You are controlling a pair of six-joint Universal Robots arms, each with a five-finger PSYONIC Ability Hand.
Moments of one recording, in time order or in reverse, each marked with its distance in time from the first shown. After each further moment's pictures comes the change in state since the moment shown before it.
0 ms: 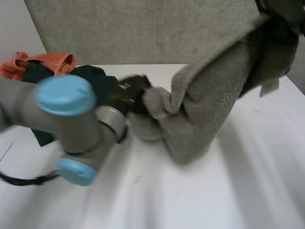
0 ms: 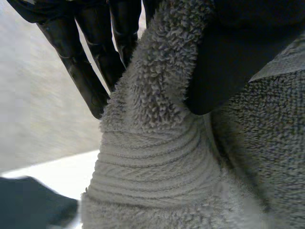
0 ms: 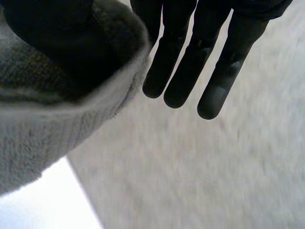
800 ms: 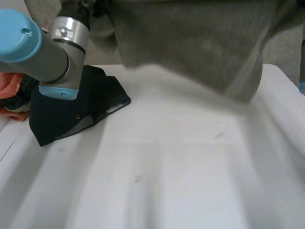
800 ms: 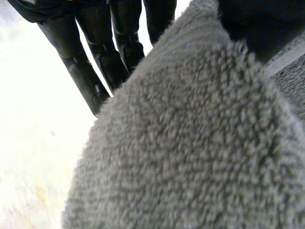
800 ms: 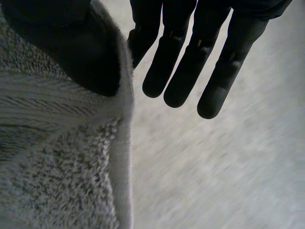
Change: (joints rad) left arm 0.181 -0.128 0.464 0.377 0.100 0.362; right arm -0.140 0.468 -0.187 -0.774 0.138 0.001; left_hand 0.000 0.004 0.009 0.004 0.000; right_hand 0.000 0.000 0.000 0.000 0.000
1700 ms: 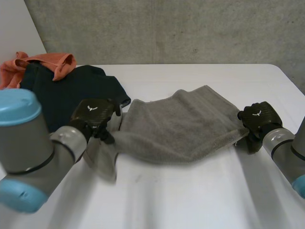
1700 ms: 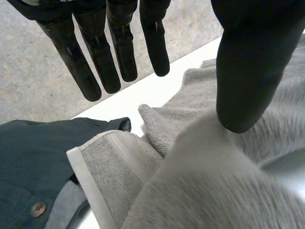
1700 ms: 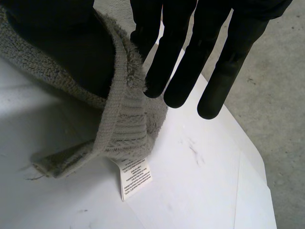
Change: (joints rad) left arm -0.014 0.353 -0.830 -0.430 -0.002 0.010; right arm -0.008 -0.012 0.625 0.358 -0.154 -0.021; left_hand -0.614 -0.648 -0.634 -0.659 -0.595; right_hand 0.000 0.000 0.001 0.000 0.016
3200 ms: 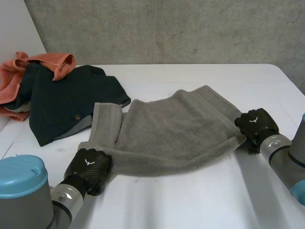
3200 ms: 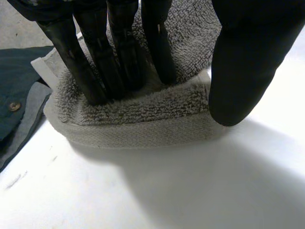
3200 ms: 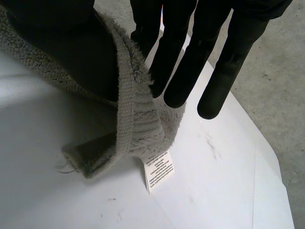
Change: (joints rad) left arm -0.034 0.007 -0.383 0.177 -0.109 0.180; right arm 0.007 0.013 0.036 -0.009 -0.006 -0.013; left_hand 0.113 0.116 0.116 0.116 0.120; right_hand 0.000 0.000 0.000 0.000 0.000
